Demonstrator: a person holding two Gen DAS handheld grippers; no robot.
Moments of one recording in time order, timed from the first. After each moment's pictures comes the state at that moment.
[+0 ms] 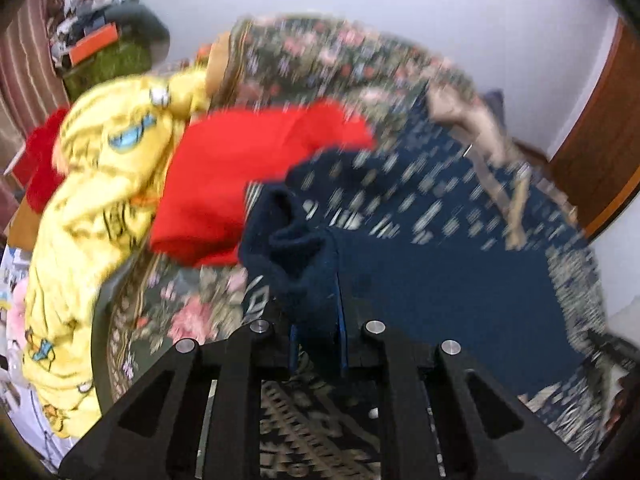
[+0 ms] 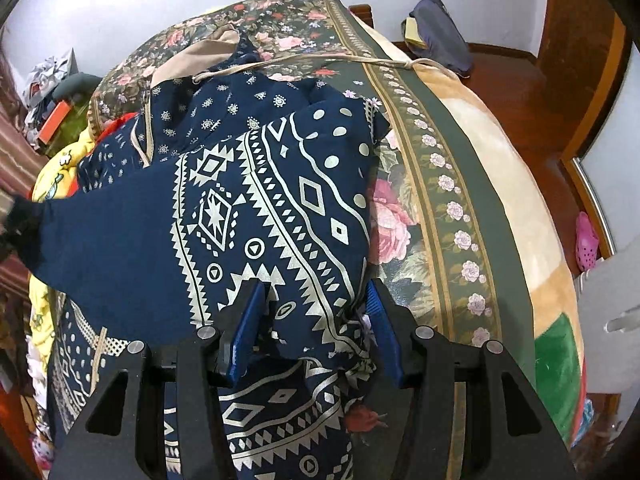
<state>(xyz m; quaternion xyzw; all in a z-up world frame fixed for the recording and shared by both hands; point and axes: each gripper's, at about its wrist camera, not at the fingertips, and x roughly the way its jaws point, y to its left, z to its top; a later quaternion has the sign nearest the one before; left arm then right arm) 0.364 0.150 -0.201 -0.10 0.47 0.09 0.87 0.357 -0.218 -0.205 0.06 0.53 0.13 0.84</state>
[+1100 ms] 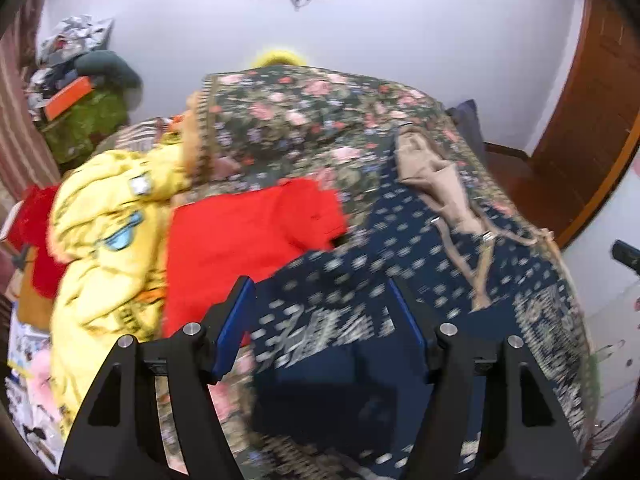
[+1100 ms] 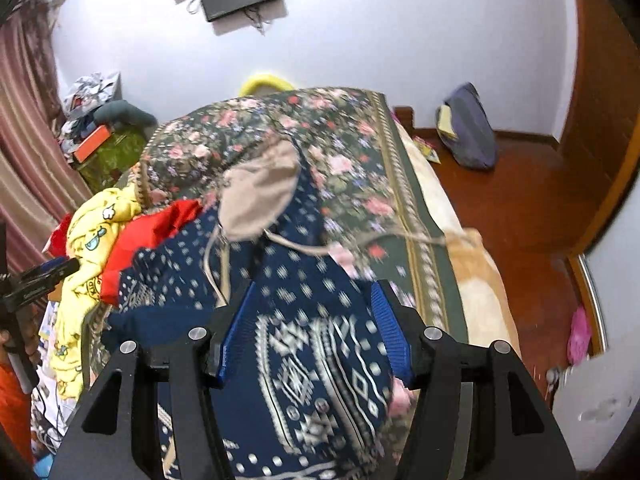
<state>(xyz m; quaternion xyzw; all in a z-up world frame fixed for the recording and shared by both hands) 0.422 0.143 -0.113 -0.06 0.43 0.03 0.90 0.412 -0.178 -0.079 0.02 0.42 0.18 0.89</state>
